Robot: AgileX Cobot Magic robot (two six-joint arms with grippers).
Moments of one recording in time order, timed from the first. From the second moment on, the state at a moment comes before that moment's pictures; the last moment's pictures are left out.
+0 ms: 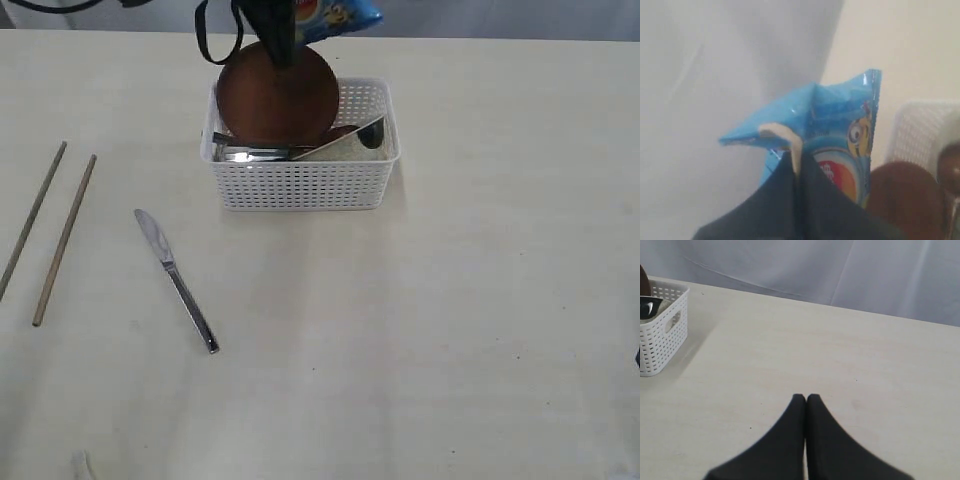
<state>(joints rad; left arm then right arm) -0.63 1.77 -1.35 0.34 0.12 0.58 0.04 0.00 0.00 -0.11 0.34 -0.03</state>
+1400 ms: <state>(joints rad) -0.73 1.94 -1.67 -0.20 0.62 0.29 0.04 0.00 0.00 -0.11 0.34 -0.03</state>
